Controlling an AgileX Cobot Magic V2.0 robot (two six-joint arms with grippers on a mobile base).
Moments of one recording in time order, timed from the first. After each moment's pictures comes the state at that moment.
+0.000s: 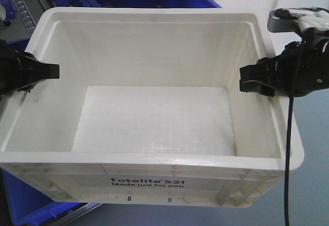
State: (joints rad) left arm -0.22 1.19 -1.04 -0.06 0.66 -0.15; right arm 0.22 1.28 -1.15 0.33 0.86 -0.10
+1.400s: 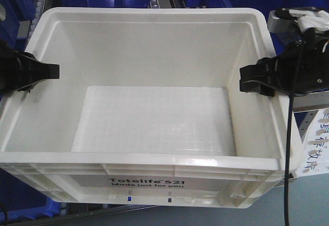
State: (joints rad) left arm -0.22 1.19 -1.04 -0.06 0.66 -0.15; right arm 0.22 1.28 -1.15 0.34 0.86 -0.10
